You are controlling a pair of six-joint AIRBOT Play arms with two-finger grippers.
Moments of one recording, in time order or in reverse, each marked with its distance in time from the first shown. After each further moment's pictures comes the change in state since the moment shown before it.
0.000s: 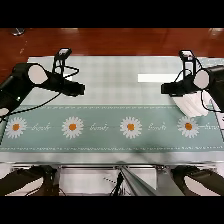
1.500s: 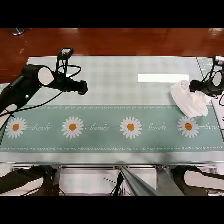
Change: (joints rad) left arm 0.003 -0.073 -0.001 0.077 0.129 0.003; right arm -0.428 -0.267 0.039 -0.162 -0.206 0.041
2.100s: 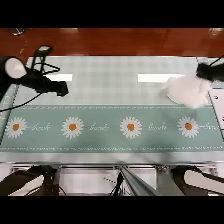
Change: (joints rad) left arm 0.164 0.160 0.012 0.002 -0.293 0.059; right arm -0.060 0.112 0.276 0.536 0.210 -0.346
